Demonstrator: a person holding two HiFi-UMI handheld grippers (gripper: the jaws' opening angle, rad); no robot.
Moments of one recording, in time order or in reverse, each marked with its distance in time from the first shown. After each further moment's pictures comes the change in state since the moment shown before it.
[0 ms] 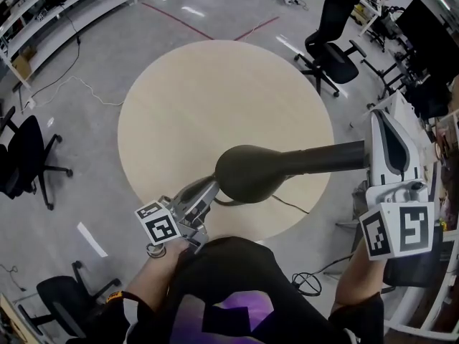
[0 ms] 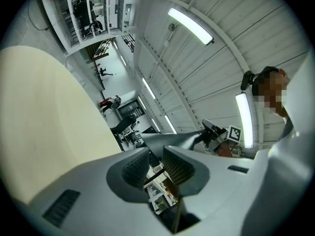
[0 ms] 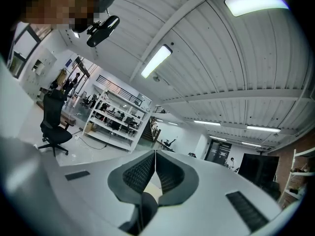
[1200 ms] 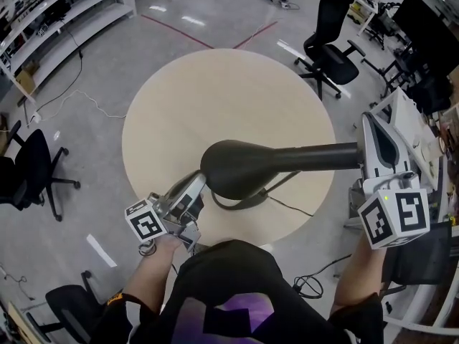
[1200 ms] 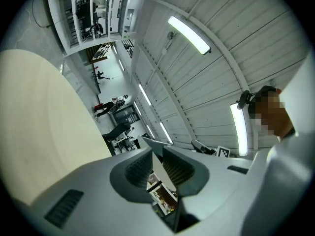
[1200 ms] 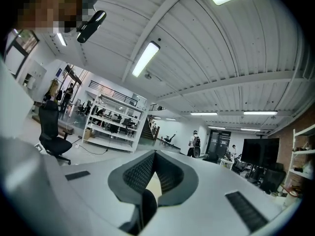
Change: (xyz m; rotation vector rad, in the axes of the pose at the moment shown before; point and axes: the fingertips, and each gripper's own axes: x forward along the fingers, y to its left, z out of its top) left arm 0.002 -0.019 0.044 -0.012 -0.074 -0.069; right arm -0.006 -0.024 -0.041 0.136 0.020 -0.003
